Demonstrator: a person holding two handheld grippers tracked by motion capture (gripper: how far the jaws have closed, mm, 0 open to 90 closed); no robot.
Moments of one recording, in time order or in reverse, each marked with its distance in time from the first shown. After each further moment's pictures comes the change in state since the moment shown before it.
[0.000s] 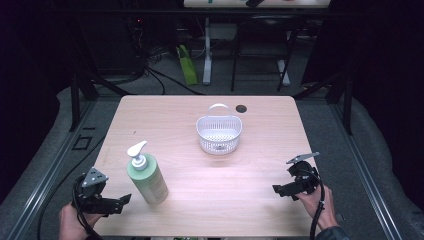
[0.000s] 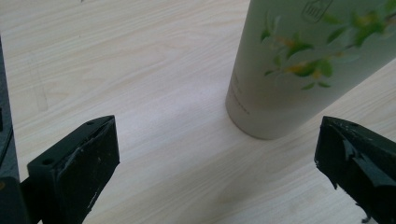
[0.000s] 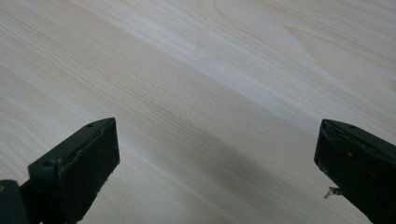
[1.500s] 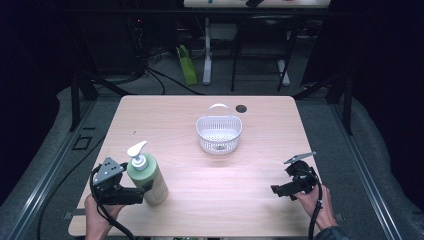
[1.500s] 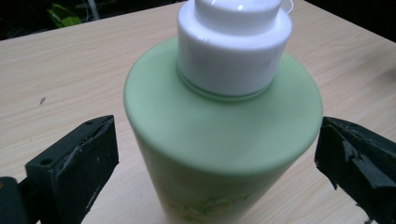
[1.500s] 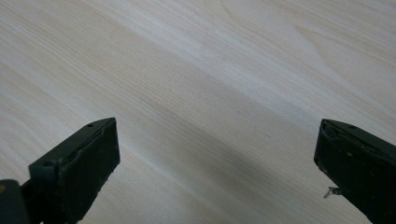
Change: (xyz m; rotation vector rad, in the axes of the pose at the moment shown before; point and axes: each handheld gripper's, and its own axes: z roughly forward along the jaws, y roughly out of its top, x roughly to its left) left arm -0.044 0.044 0.003 -0.275 -0.089 0.019; right arm 0.002 0.003 0.005 0.017 0.008 -0.012
